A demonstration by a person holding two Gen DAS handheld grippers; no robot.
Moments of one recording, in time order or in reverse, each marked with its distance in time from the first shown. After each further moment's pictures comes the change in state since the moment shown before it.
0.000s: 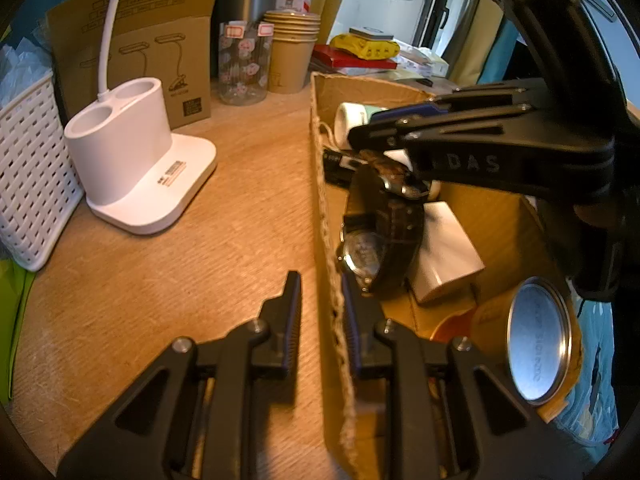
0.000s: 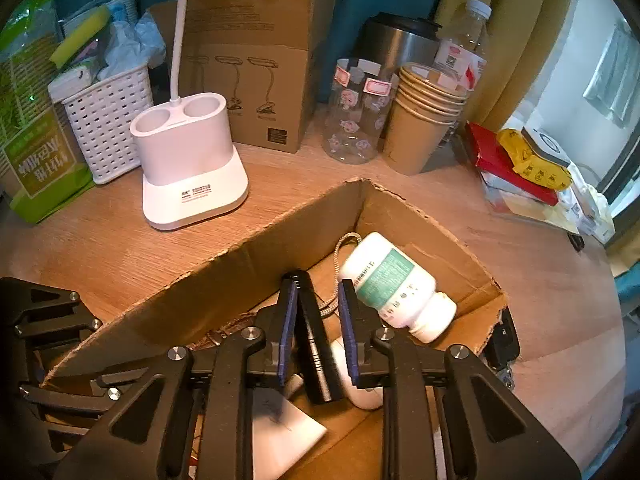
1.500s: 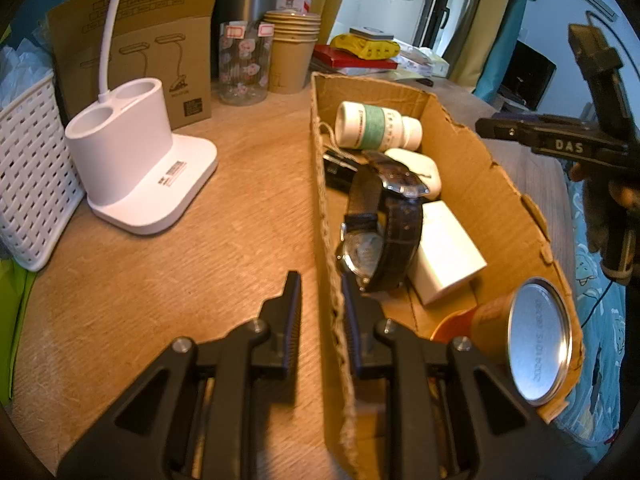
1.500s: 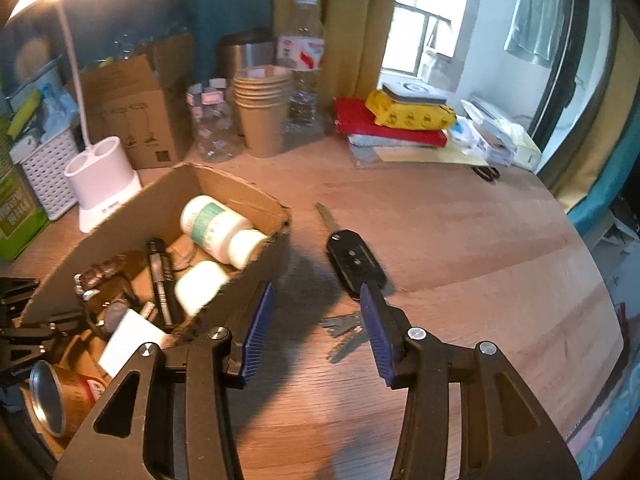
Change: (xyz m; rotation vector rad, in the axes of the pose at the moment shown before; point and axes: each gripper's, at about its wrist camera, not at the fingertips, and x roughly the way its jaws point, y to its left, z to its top) left arm 0.000 0.001 0.000 0.001 -0.001 0.001; right arm -0.053 -0.110 -0.064 0.241 -0.049 -0.124
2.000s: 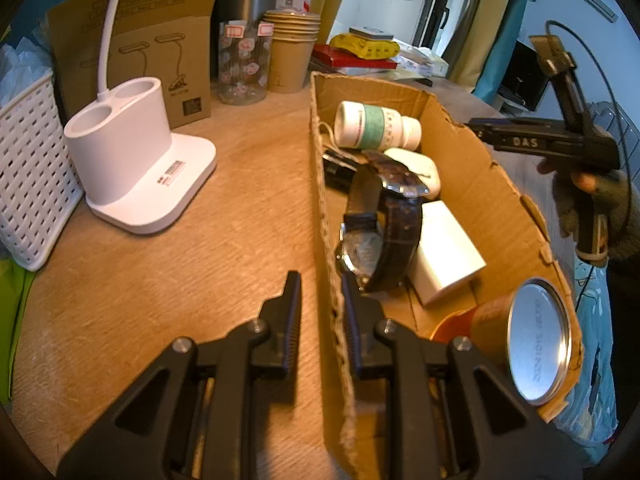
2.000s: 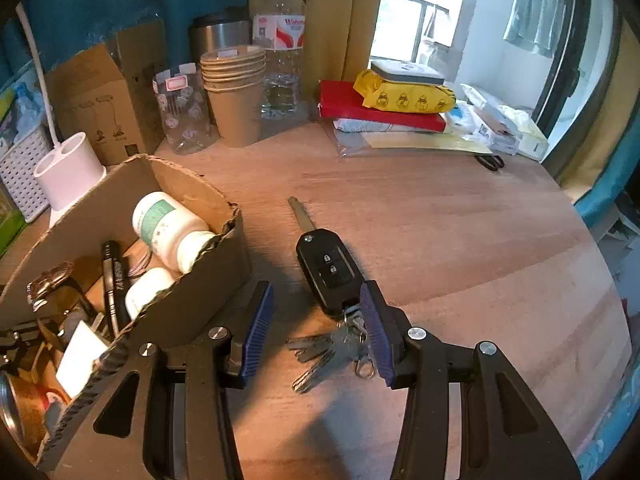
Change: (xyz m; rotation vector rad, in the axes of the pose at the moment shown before) left arm 0.000 0.000 0.000 -0.001 0.001 -0.002; right arm 0.039 -0.022 0.006 0.002 0.030 0.003
